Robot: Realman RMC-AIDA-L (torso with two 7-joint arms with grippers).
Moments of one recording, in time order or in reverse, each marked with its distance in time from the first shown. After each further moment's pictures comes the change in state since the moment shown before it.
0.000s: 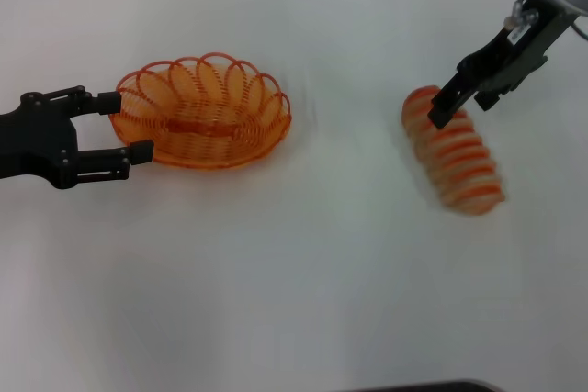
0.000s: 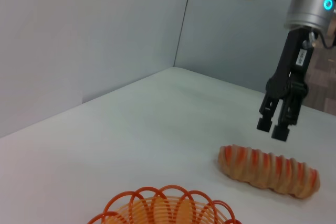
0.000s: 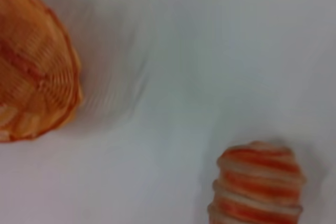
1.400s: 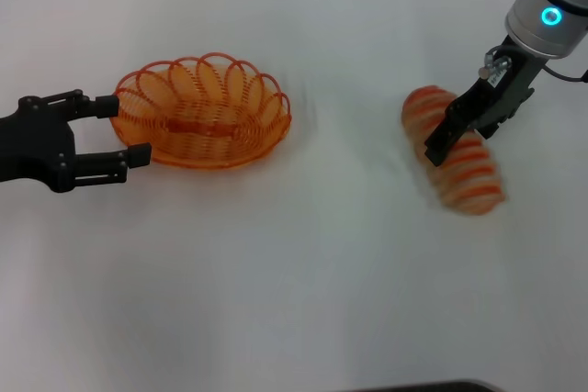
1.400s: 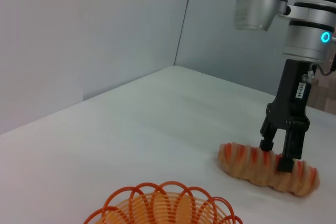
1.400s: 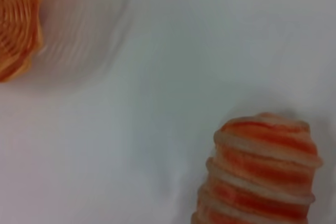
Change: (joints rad) left arm 0.006 0.002 0.000 -0.002 0.000 0.001 0.000; right arm 0.026 0.058 -0.082 0.110 -0.097 0.110 0.004
